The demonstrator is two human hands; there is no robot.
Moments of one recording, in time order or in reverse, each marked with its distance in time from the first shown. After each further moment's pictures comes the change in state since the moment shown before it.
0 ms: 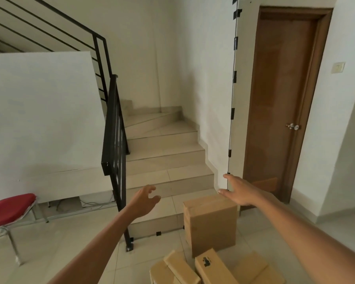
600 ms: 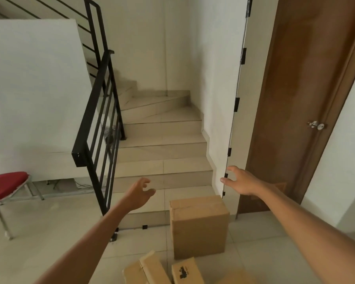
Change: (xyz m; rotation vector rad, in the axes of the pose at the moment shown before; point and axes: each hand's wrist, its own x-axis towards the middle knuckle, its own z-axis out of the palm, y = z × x) left_hand 0.196 0.086 0.124 -0.130 0.025 -0.180; right_hand 0.213 0.192 -0.072 0.062 -0.080 -0.008
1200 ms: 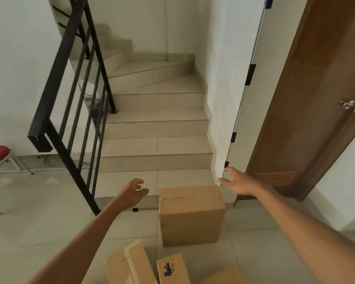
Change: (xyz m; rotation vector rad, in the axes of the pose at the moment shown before) left_hand 0.181 -0.022 0.107 -0.054 -0.067 -0.233; right_hand 0.214 0.111 0.030 0.022 -0.208 0.052
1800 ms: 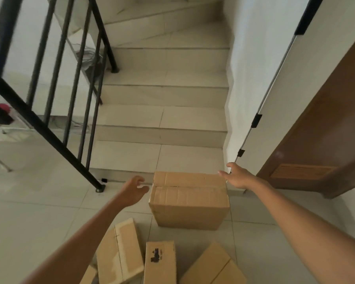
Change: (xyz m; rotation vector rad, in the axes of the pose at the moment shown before) left_hand 0.161 0.008 0.122 0.062 -0.052 -0.279; right_hand 0.242 0.099 0.021 0.047 -0.267 0.090
